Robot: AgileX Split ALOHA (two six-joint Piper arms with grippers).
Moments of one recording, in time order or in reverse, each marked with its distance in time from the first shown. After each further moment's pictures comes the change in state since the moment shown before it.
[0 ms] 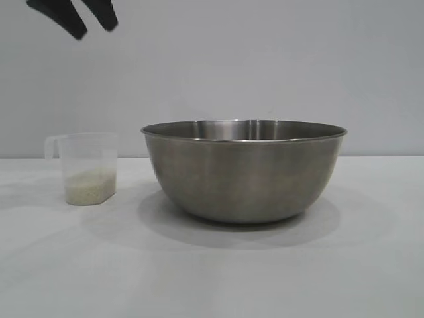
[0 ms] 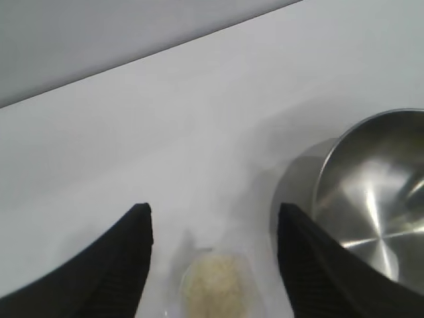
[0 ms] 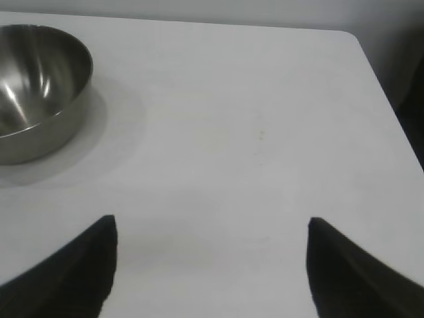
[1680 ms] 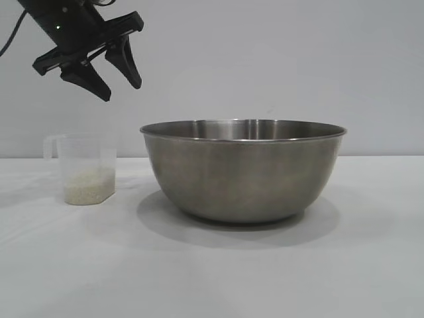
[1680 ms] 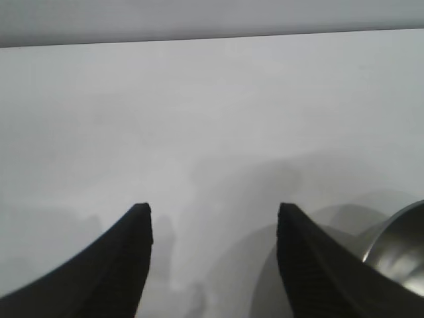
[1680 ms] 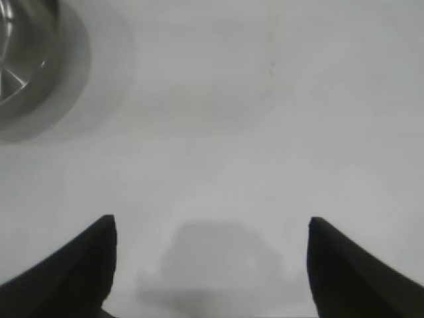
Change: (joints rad) left arm 0.000 0.397 -0.045 -0.660 -0.378 0.405; right arm 0.000 0.294 -0.029 -0.002 -0.015 0.001
